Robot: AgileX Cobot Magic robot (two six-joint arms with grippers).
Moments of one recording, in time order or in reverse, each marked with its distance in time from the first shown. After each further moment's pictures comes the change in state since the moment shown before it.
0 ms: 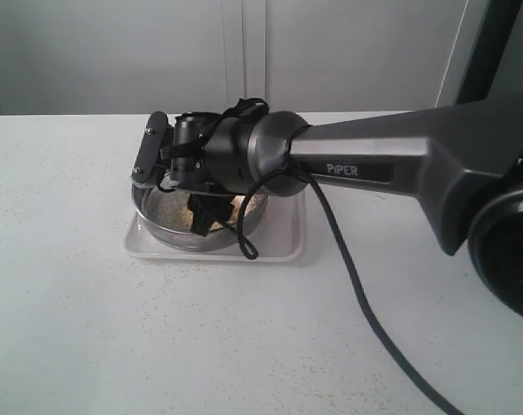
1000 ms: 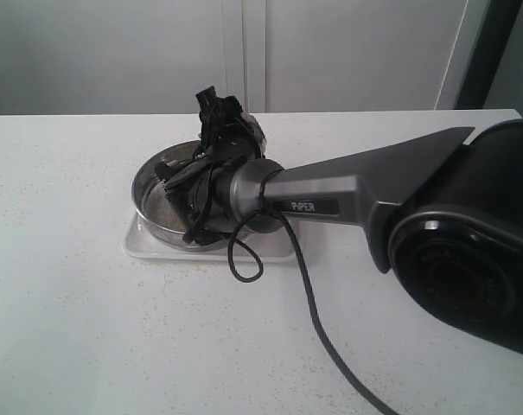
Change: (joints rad) left arm 0.000 0.000 0.000 0.000 0.000 0.000; right arm -0.001 0.139 0.000 -0.662 0.203 -0.206
